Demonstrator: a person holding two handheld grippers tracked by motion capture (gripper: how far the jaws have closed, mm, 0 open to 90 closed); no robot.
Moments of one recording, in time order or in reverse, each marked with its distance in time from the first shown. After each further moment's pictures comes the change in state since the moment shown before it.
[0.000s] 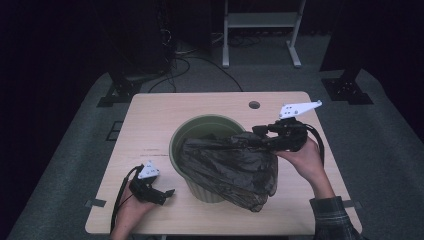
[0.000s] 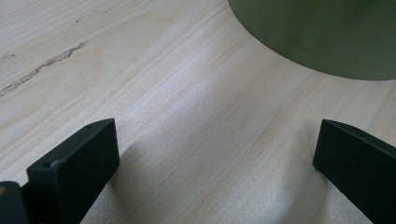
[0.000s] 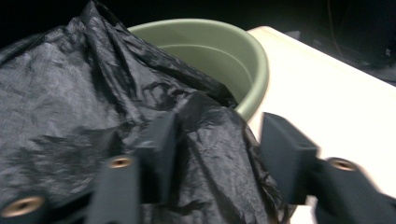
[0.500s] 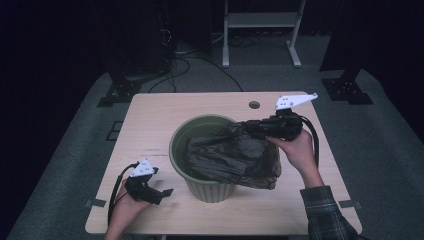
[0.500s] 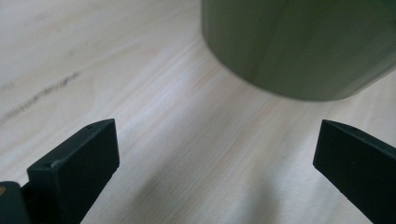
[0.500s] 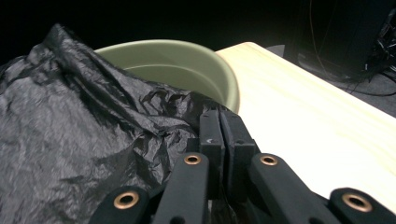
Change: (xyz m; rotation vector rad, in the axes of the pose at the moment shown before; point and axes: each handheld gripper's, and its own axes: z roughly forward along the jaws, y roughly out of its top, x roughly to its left) left arm 0.001 0.013 -0.028 -0.096 -0.101 0.004; right arm -0.017 0.016 0.012 -0.029 -0.062 -0.015
